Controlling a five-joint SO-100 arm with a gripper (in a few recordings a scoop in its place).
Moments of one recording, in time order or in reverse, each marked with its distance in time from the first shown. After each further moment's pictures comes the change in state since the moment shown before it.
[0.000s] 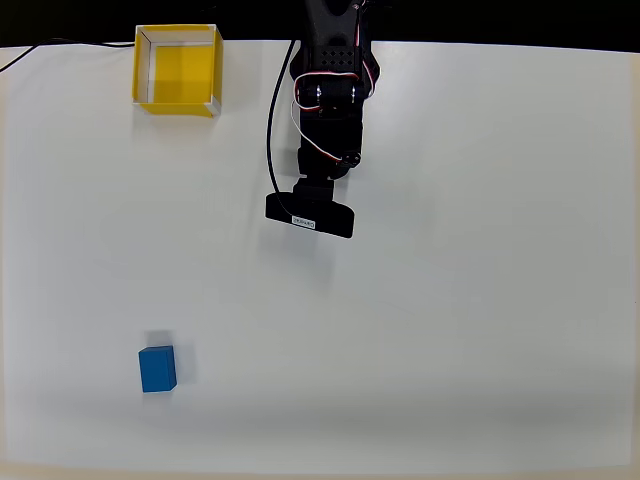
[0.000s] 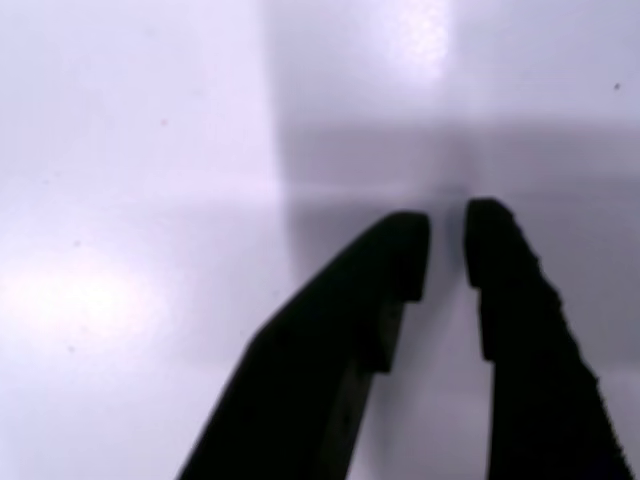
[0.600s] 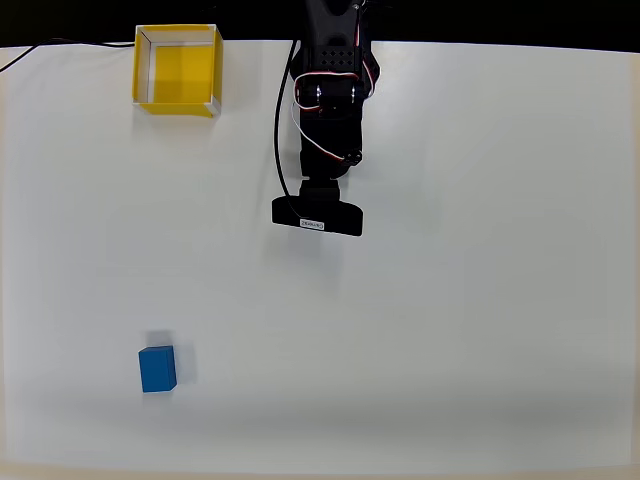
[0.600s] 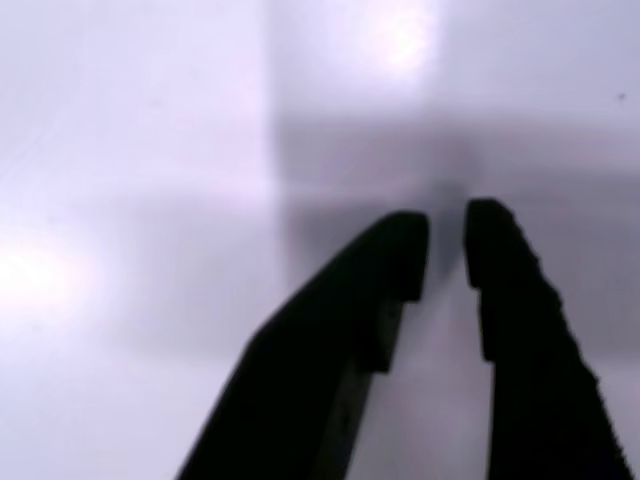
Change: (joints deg) arm 1.9 0.0 0.0 -1.1 -7.0
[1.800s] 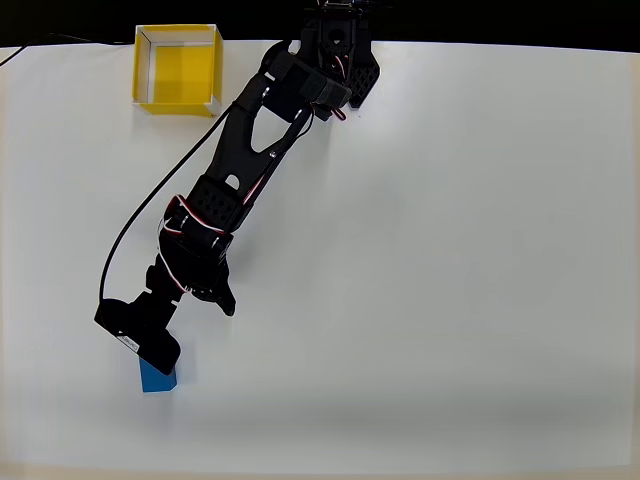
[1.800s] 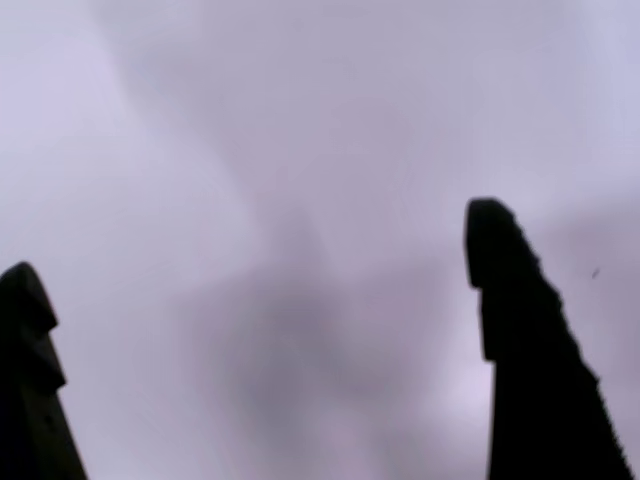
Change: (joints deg) arm 31.1 -120.6 -98.0 -28.7 -8.2
